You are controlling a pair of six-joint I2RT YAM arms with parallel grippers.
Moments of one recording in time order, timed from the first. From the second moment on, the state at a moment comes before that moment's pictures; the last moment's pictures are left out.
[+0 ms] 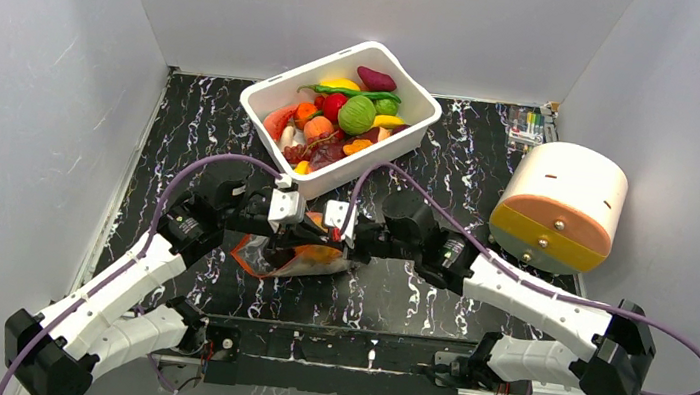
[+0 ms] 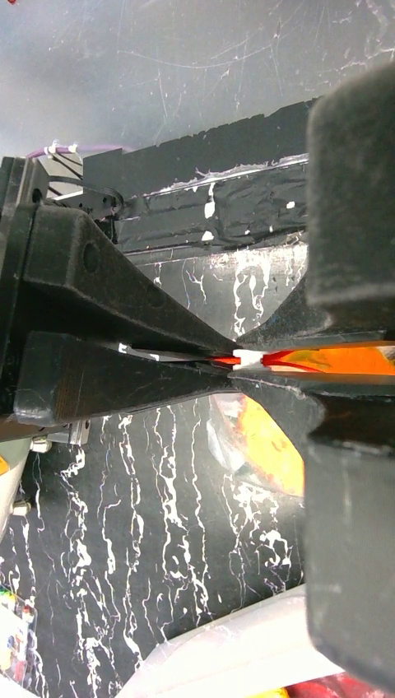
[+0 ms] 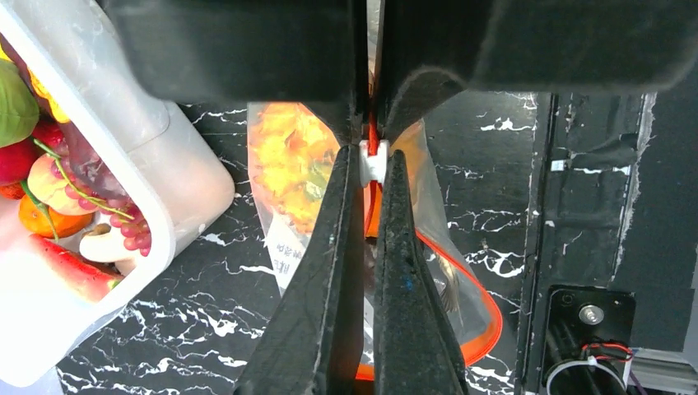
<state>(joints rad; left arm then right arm) -0.58 0.90 0.77 -0.28 0.93 0.41 0.98 1.18 0.91 -0.11 -0.38 -0.47</state>
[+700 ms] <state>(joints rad) -0.59 0.84 0.78 -0.34 0.87 0.46 0.99 1.04 0.76 0.06 -0.31 -0.33</state>
